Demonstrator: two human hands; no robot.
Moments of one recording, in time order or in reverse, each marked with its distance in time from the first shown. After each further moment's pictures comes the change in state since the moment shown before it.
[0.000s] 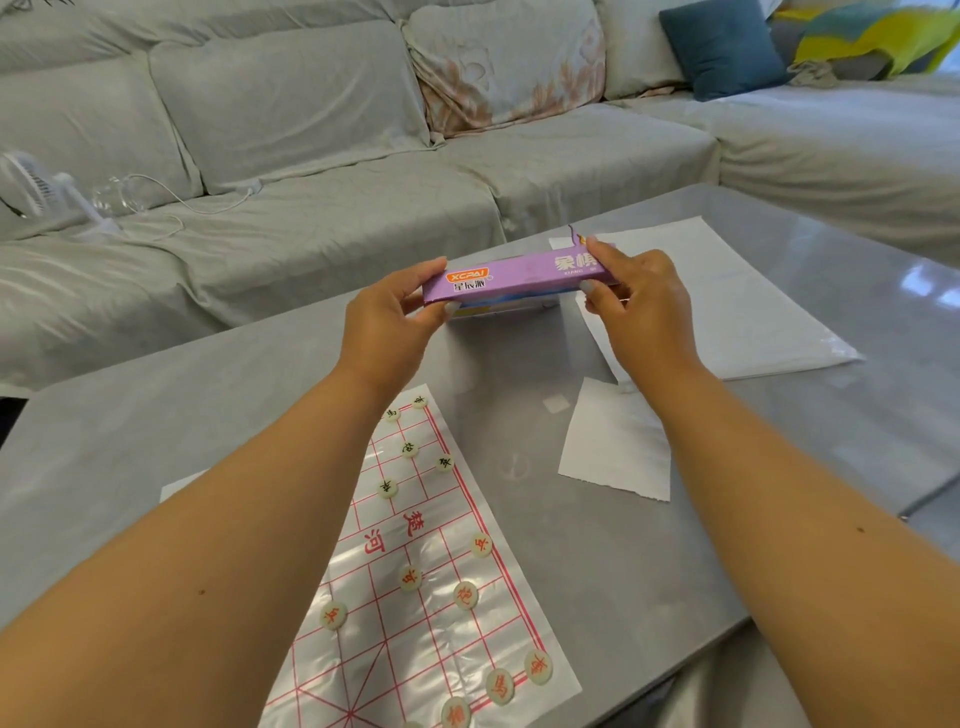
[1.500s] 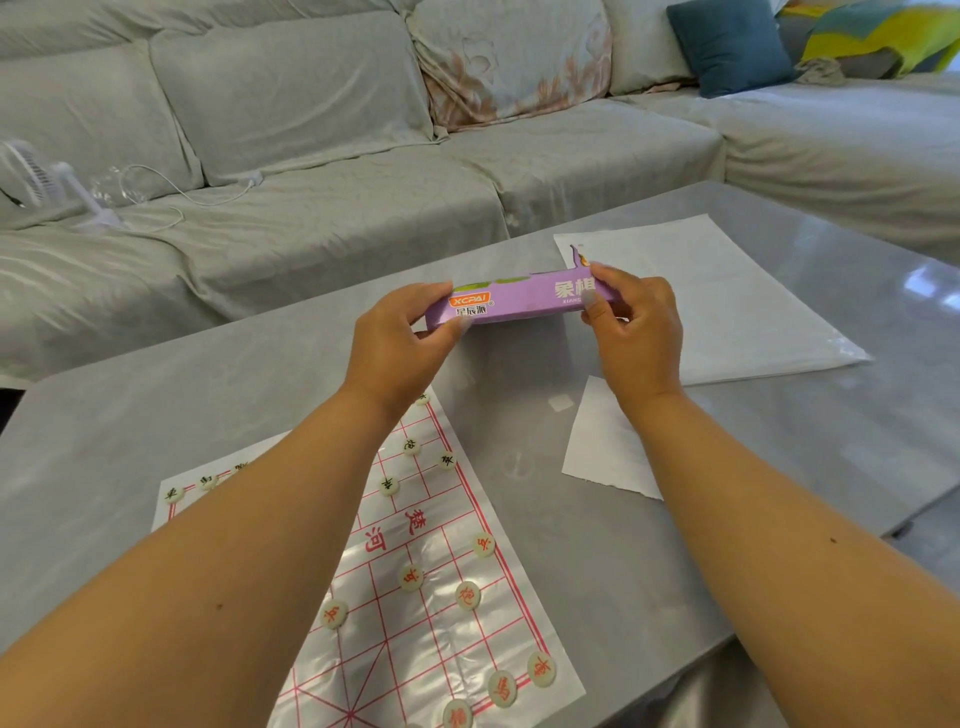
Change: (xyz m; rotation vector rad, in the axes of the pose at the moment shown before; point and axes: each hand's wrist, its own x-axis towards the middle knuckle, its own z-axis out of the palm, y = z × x) left_hand -0.015 -0.011 0.005 0.205 0.024 0.127; right_hand -0.014 0.013 0.029 0.183 0.121 0.097
